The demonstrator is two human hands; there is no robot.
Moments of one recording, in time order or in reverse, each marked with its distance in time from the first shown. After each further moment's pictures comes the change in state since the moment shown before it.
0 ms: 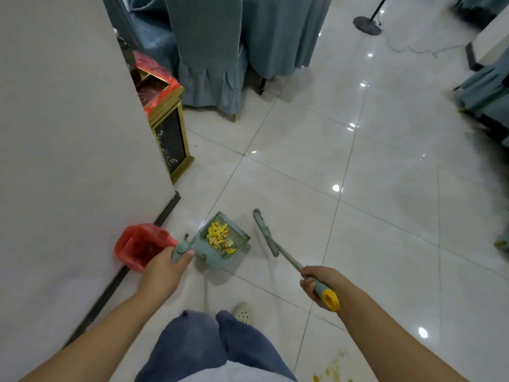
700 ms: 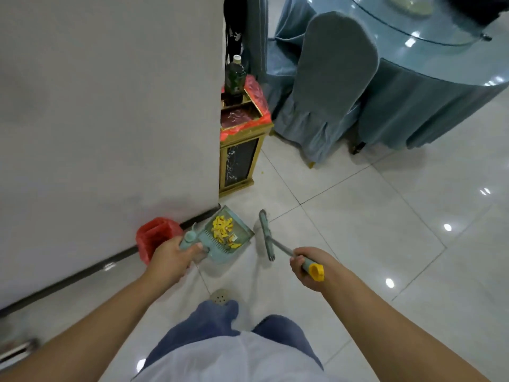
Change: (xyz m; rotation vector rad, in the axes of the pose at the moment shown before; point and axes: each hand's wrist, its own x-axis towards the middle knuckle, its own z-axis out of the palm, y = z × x) left_hand 0.102 0.133 0.002 -0.352 0.404 -0.293; right_hand 0.062 -0.283 0.169 -0.362 -0.165 0.014
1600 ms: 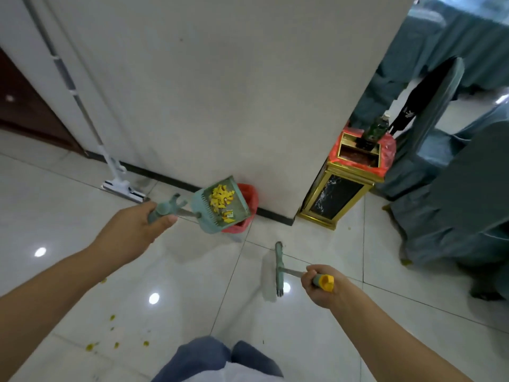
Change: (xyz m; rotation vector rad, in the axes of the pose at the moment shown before) left_hand -0.333 -0.024 0.094 0.161 0.774 -0.210; right_hand -0.028 0.000 -0.112 -0.546 -0.239 0.058
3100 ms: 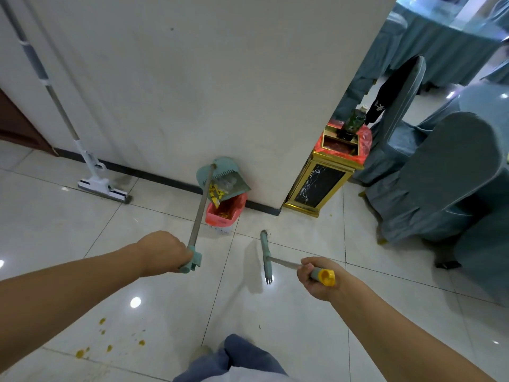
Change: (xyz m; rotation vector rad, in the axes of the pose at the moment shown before) left_hand 0.012 -0.080 0.058 1.082 -0.632 0.828; right_hand -0.031 0.066 0.000 -0.011 -0.047 -0.057
